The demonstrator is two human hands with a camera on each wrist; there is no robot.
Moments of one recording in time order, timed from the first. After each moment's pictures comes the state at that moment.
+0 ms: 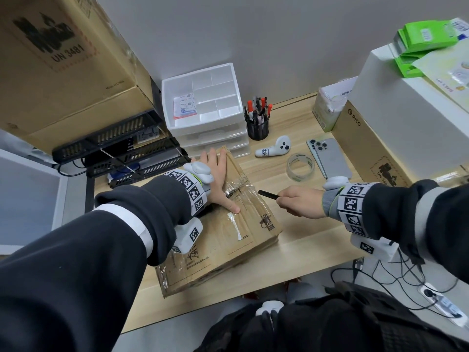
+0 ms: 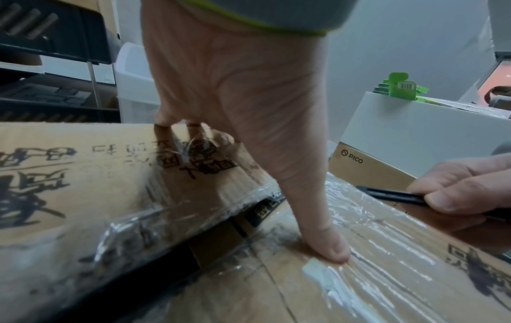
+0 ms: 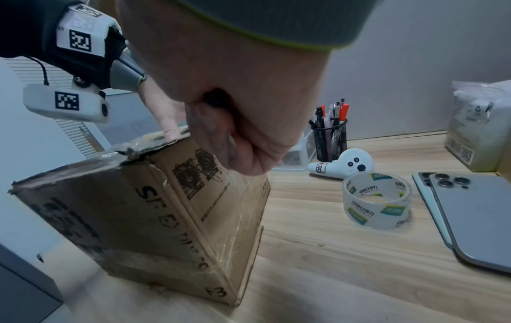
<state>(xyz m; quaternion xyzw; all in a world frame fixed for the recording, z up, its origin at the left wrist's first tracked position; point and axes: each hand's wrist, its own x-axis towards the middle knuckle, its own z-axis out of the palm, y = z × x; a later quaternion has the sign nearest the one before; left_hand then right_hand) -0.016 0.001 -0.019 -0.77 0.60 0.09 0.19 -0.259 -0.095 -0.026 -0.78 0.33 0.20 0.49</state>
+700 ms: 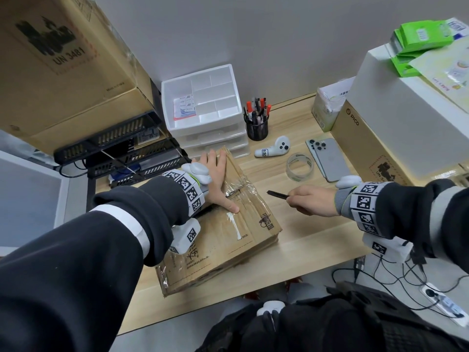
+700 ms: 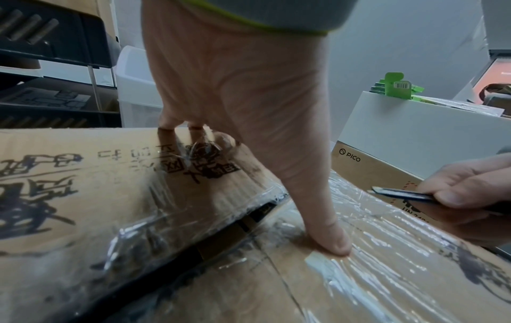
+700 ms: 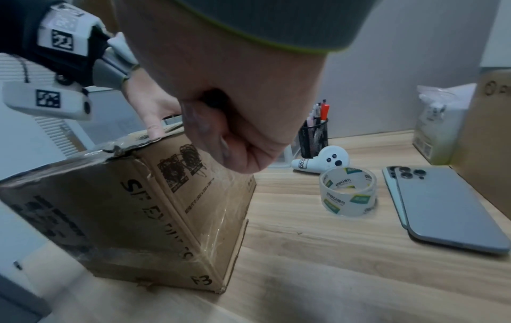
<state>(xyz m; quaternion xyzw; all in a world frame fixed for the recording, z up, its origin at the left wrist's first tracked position) -0.015 0.004 -0.019 -0.77 0.60 0.10 0.19 -0.282 -0.107 -0.027 -0.77 0.34 0.20 0.50</state>
